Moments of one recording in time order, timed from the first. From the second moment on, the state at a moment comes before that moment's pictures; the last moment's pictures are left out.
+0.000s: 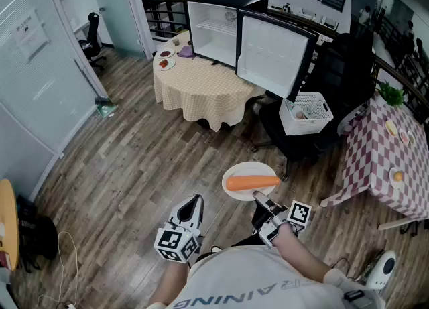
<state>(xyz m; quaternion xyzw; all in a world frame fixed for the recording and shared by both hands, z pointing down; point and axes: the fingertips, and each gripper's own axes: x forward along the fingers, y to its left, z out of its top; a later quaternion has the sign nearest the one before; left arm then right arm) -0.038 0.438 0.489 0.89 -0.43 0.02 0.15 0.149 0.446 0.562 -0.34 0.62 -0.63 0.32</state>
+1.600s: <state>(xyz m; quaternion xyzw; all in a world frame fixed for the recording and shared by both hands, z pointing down) -0.073 0.356 0.491 0.88 -0.45 0.04 0.14 0.118 0.341 0.565 -0.32 0.62 -0.64 0.31</state>
